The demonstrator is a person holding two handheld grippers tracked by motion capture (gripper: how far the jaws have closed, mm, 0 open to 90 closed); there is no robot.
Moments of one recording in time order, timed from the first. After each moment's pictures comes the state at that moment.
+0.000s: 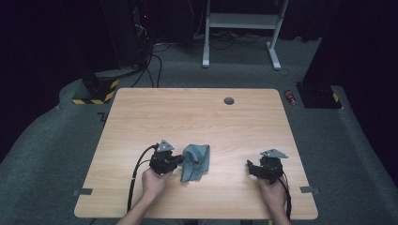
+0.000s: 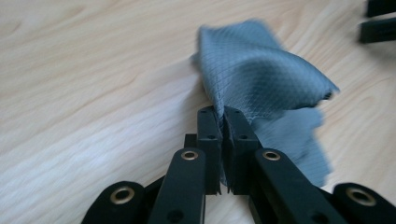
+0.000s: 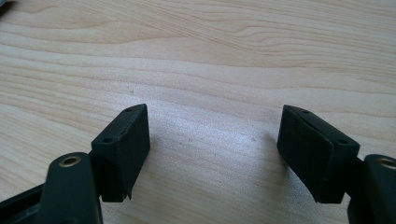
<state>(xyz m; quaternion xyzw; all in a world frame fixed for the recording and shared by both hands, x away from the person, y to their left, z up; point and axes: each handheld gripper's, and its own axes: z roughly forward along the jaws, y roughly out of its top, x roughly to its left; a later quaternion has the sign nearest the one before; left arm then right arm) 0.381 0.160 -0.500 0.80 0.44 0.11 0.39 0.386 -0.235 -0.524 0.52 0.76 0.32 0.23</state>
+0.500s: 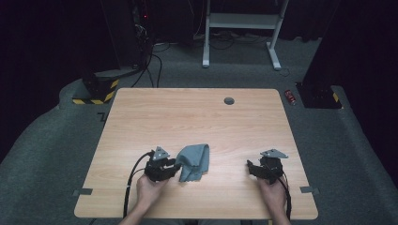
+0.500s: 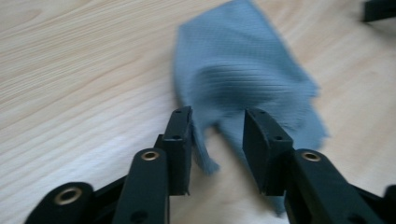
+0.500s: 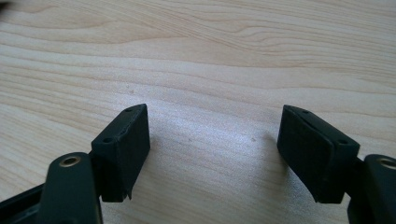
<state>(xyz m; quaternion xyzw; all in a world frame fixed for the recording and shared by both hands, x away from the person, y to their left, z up) 0.347 0.157 -0.496 0.80 0.42 0.13 0.40 0.386 -0.235 -0.524 0.52 0.76 0.32 0.23</state>
